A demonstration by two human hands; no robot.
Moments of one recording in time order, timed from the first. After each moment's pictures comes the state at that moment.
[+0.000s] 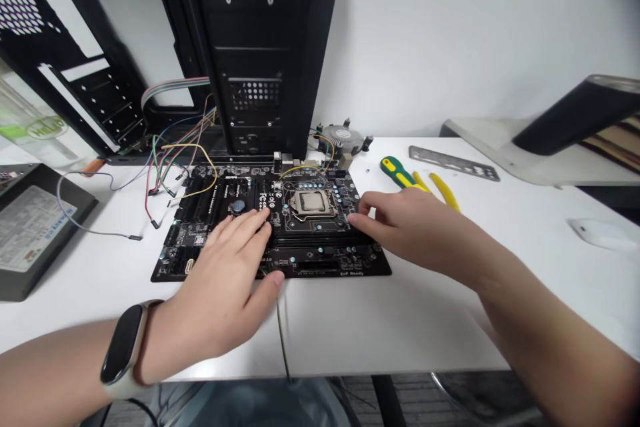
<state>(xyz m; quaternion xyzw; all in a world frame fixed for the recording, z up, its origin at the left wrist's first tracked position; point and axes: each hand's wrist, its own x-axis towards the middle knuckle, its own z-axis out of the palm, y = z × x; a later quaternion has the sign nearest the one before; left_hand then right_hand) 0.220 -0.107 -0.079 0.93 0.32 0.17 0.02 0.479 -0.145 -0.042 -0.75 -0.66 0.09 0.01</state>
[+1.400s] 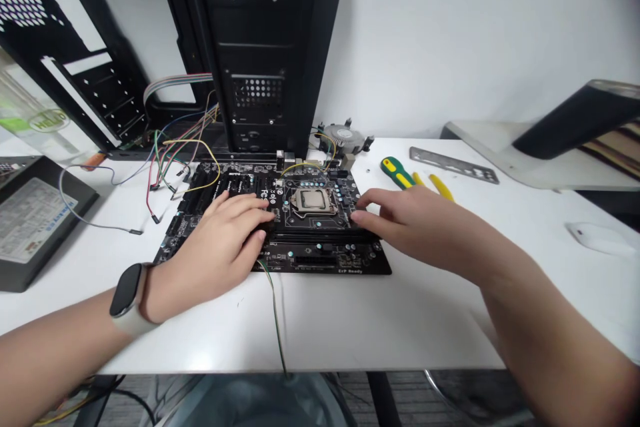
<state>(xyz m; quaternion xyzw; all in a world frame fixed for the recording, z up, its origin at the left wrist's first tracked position) 0.218 -0.075 -0.076 0.93 0.30 0.17 0.09 0.486 -0.147 -0.039 -0.76 -0.64 0.12 0.01</state>
